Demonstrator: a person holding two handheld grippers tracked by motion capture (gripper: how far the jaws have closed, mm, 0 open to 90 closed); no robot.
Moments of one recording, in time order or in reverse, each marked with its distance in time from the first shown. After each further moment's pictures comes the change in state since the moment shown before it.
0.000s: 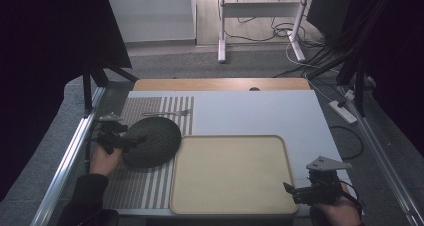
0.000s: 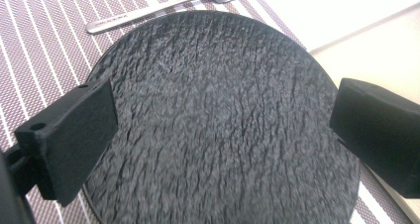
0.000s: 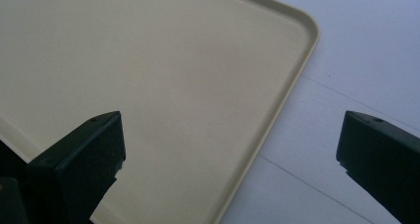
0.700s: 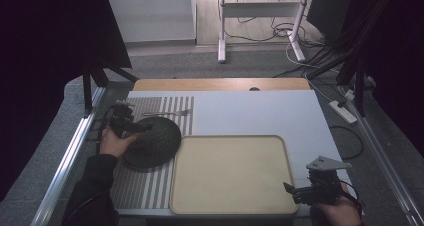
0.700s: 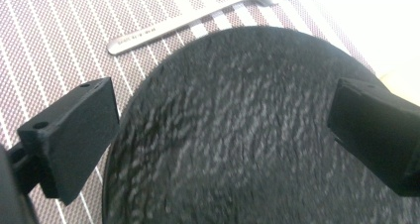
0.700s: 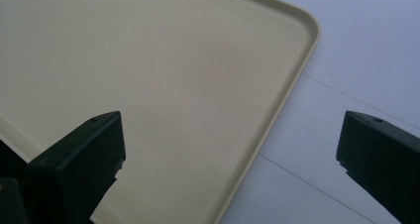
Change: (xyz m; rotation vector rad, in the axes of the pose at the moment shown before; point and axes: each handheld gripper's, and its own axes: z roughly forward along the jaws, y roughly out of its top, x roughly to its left) left arm 0.024 0.042 0.042 0.111 0.068 -0.027; right arm -0.001 0.000 0.000 0.007 0.001 0.001
